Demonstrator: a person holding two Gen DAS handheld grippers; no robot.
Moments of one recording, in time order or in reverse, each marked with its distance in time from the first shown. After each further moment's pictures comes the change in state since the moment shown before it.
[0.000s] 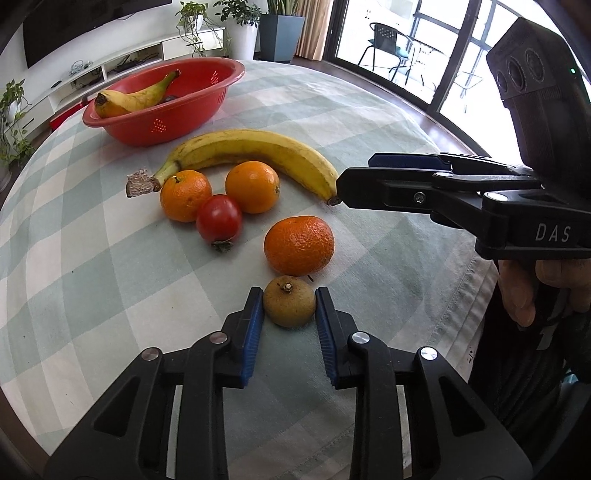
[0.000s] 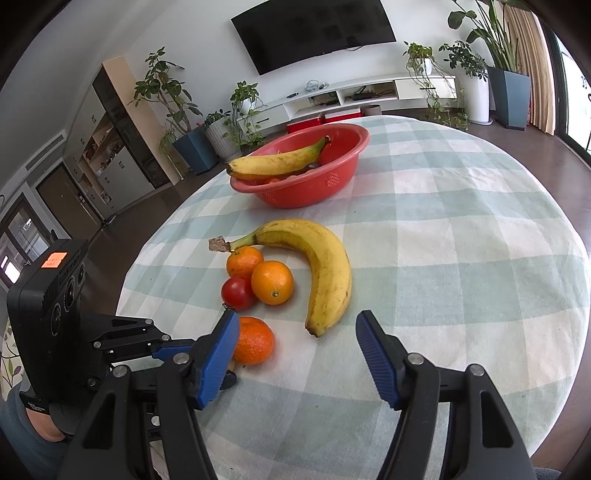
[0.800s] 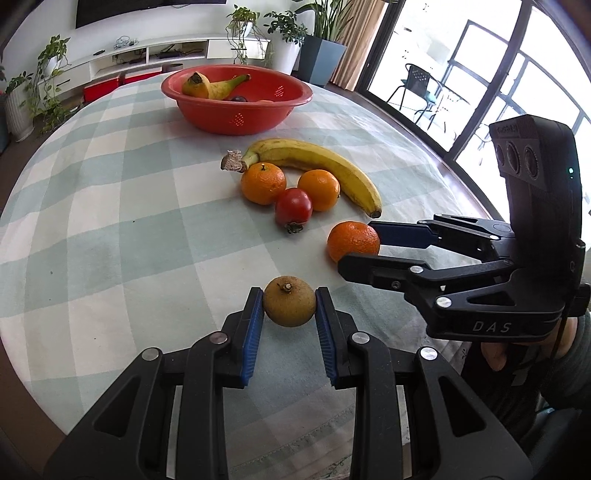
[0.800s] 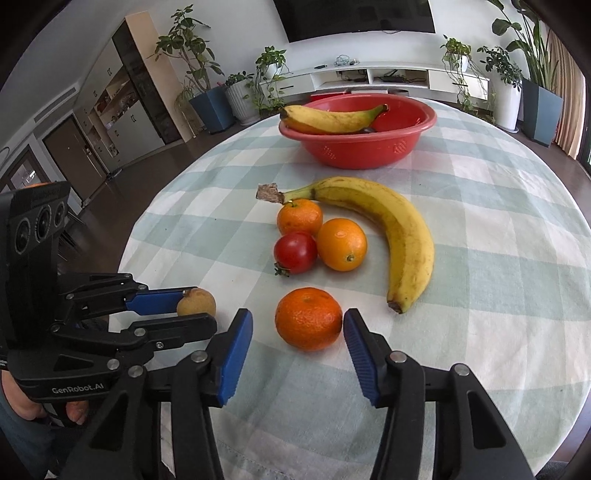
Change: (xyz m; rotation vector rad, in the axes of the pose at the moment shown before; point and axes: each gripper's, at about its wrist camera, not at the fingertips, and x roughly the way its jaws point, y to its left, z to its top) left arm -0.044 0.043 -0.032 -0.194 -0.097 -0.009; right arm 0.035 0.055 -0.013 -0.139 0.140 -0.023
